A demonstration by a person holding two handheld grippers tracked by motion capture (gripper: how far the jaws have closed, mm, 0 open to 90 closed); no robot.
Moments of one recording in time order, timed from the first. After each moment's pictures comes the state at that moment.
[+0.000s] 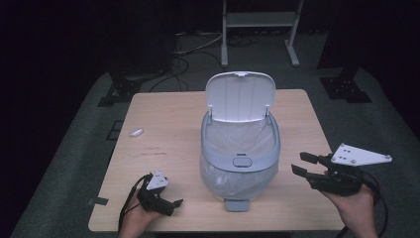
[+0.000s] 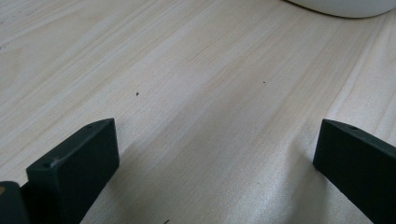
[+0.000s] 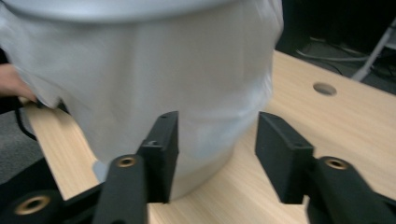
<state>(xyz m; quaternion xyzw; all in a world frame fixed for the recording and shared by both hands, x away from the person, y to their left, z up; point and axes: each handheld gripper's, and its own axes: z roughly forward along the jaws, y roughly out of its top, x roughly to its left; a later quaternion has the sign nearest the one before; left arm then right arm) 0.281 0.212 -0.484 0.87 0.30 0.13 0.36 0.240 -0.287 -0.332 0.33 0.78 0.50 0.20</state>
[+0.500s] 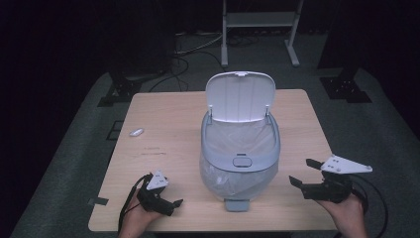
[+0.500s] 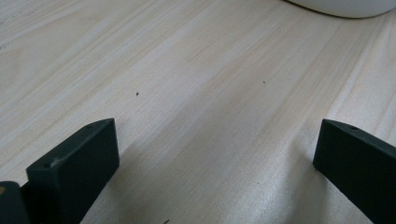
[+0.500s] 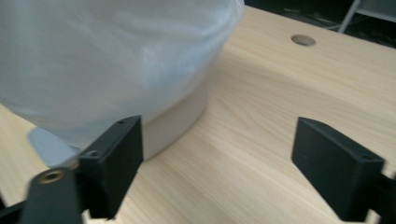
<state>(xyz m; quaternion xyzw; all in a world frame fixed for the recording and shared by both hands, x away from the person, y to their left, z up) 0.282 0.212 -0.484 0.87 0.30 0.13 0.36 0.250 -0.294 -0.393 0.38 0.78 0.45 0.21</state>
